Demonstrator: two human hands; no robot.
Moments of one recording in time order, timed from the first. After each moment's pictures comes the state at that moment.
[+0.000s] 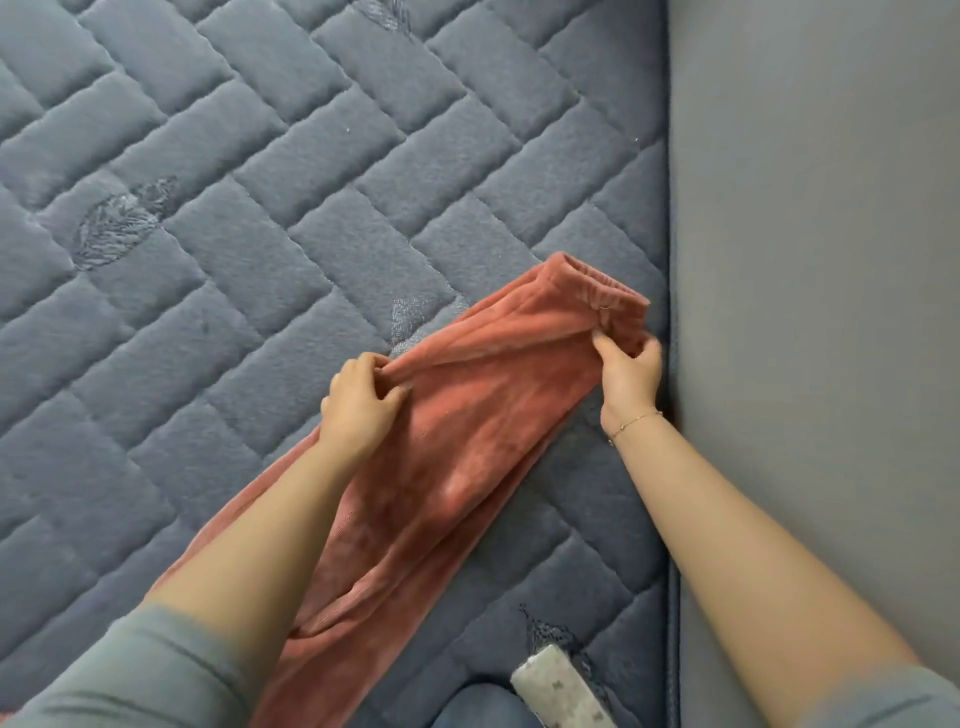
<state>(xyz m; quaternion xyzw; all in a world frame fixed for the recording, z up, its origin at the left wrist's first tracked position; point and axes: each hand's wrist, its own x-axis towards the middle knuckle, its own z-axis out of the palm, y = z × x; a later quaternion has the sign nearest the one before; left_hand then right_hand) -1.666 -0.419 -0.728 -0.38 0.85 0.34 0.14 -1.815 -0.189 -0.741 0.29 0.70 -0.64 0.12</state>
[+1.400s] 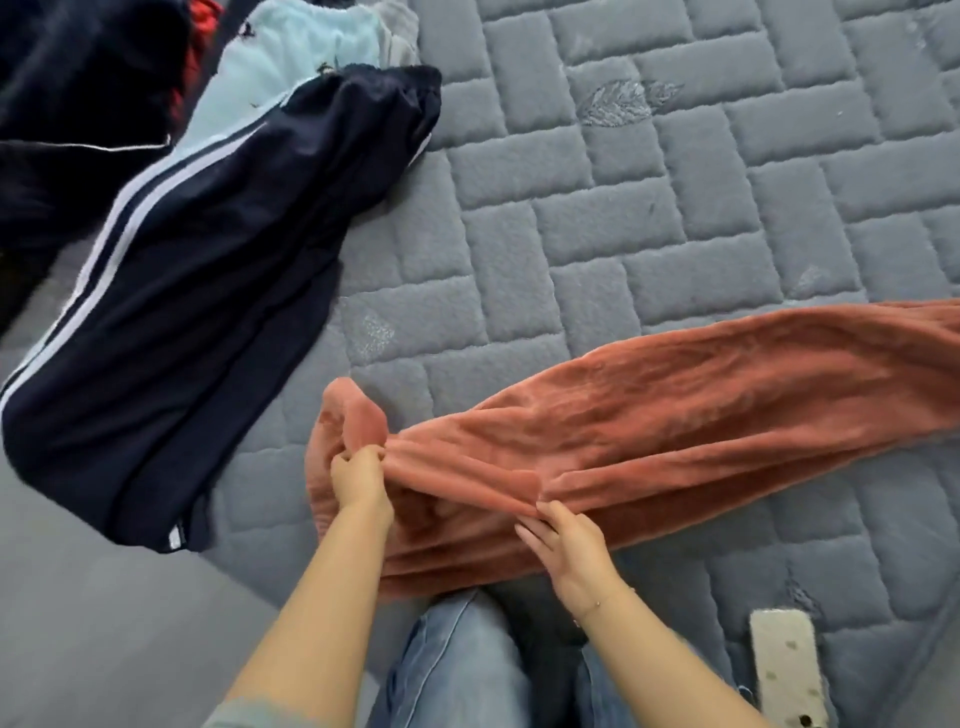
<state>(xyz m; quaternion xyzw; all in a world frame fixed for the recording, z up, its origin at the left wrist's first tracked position) -1.204 -0.514 -0.668 -0.84 0.18 0.49 -0.17 -1.341 -0.345 -0.672 0.34 0.58 -0.51 0.54</state>
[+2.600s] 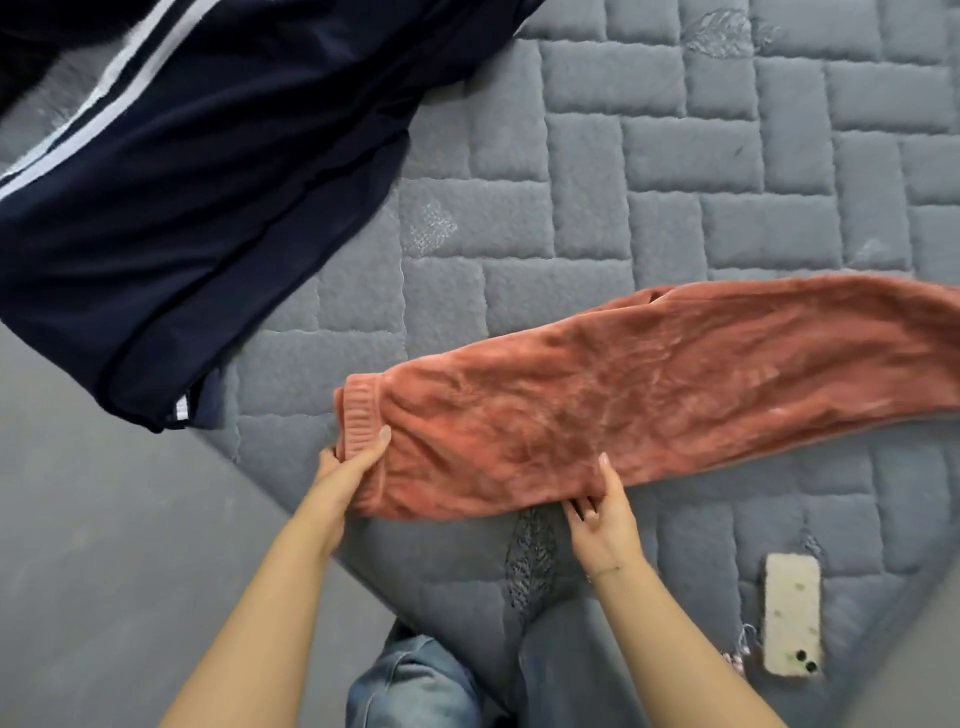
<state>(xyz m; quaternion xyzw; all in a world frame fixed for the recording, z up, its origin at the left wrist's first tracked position) -1.047 -0.440 -0.699 -0.71 0.21 0.66 -0.12 -1.283 -0.297 -0.705 0.35 0.64 -0.53 0.43</state>
